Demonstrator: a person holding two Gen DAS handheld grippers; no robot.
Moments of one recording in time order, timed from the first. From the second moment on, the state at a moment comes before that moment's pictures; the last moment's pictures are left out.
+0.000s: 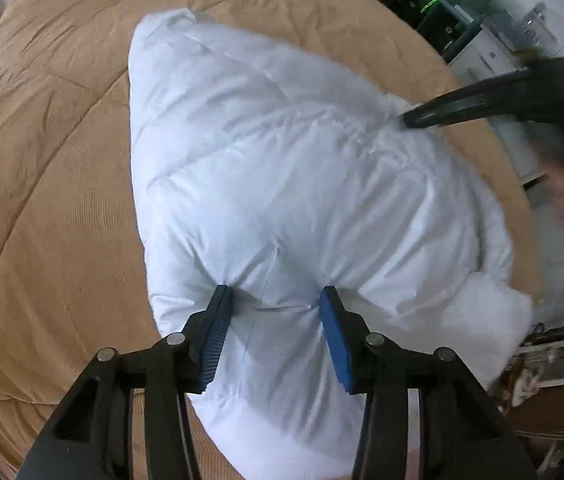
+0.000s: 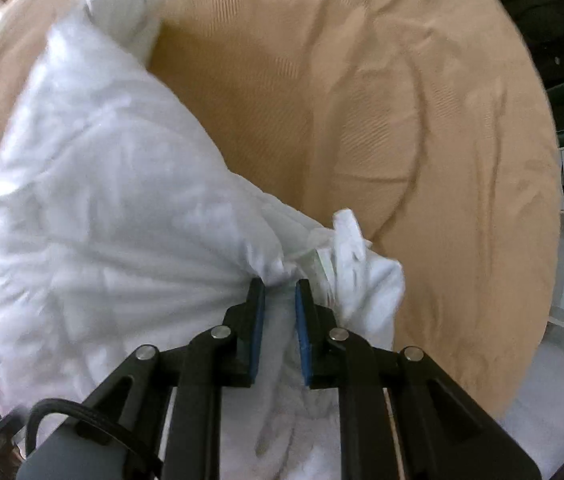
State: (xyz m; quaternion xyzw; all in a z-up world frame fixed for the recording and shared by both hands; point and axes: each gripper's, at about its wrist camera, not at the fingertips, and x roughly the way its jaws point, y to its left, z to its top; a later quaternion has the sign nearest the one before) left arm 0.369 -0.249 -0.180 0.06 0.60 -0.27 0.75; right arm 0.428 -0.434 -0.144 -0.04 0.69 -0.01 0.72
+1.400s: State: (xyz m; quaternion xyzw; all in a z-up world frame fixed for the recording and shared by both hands) left arm 0.495 -0.443 -0.228 0.20 0.63 -0.29 0.69; right arm 0.241 -0.427 -0.180 0.04 0.59 -0.05 0.81
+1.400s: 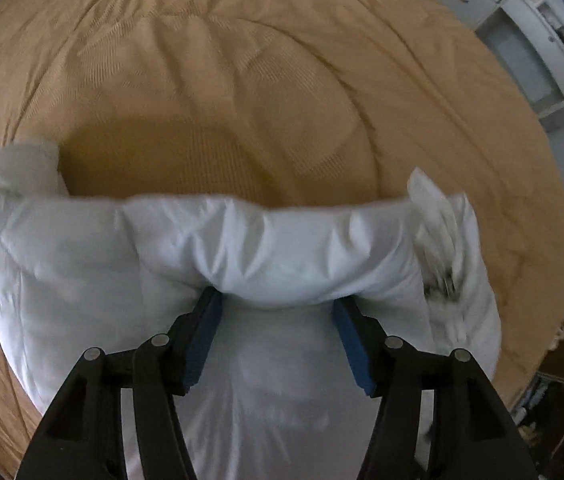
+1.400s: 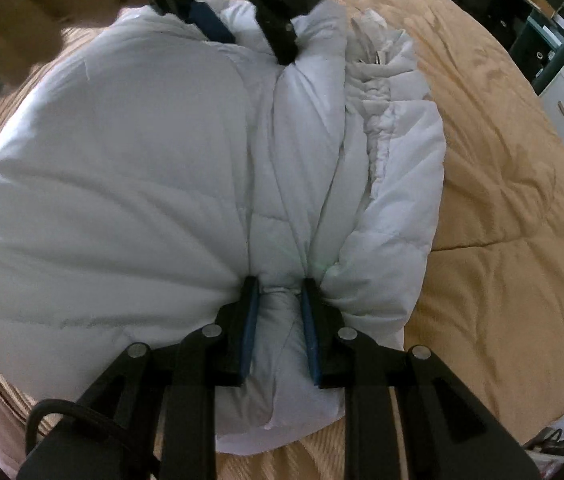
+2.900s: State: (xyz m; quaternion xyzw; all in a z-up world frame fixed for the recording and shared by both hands) left arm 0.458 -0.188 -0.201 -0.05 0.60 -0.23 0.77; right arm 0.177 -0.495 -0.184 0.52 0.44 -0.03 0.73
